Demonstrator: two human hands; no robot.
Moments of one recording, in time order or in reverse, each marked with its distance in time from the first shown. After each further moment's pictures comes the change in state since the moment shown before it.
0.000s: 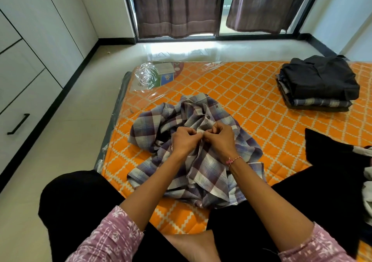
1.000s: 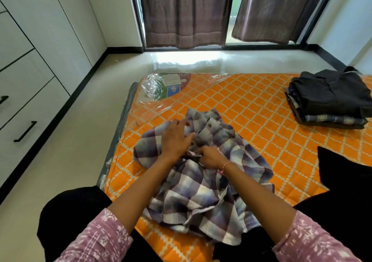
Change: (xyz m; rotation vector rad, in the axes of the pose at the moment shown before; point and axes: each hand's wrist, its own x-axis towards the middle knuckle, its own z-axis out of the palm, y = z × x) left_hand 0.057 0.002 -0.043 0.602 0.091 0.372; right_hand 0.043 0.007 0.035 -0.937 -0.742 -0.076
